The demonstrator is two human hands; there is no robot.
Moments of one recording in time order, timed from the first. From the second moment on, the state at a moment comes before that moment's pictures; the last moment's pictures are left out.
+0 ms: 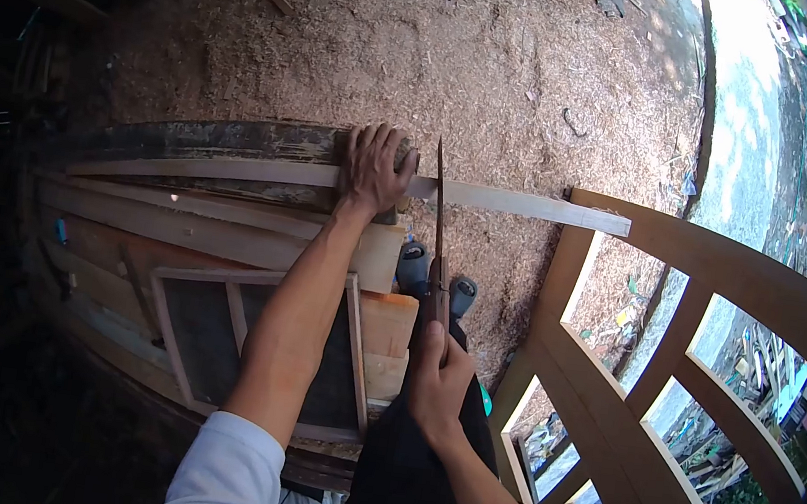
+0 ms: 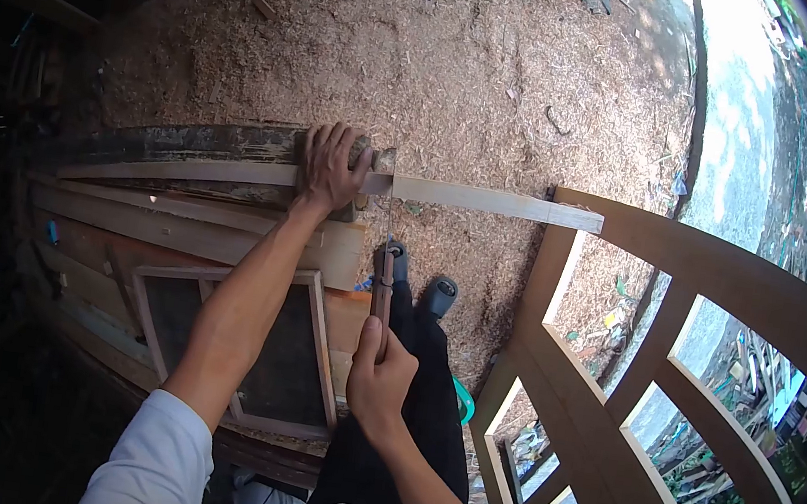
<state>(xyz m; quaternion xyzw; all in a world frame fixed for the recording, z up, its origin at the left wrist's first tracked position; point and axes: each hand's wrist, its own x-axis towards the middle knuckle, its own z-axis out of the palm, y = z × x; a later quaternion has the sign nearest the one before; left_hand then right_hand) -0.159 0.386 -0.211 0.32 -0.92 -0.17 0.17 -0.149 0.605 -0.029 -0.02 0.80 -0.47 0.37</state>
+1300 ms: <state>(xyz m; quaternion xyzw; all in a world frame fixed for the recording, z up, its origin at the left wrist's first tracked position) -0.160 0.385 -0.207 0.33 -0.91 -0.20 0.16 -0.152 0.600 -0.031 -0.03 0.82 -0.44 0.37</state>
